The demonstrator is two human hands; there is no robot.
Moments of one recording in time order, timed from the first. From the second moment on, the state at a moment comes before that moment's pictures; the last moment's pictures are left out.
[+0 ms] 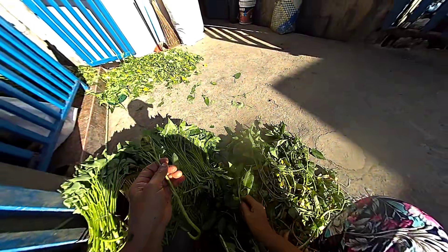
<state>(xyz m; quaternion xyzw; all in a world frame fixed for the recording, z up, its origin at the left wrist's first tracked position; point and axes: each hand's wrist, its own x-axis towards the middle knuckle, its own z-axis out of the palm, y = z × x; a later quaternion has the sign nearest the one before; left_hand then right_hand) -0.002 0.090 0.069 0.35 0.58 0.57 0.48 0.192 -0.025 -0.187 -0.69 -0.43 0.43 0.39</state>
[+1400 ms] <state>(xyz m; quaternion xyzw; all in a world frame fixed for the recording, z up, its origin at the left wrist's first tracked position) -0.006 0.078 0.071 0.51 0.53 0.42 0.54 0.313 0.093 -0.243 -0.79 -0.38 0.48 0.02</state>
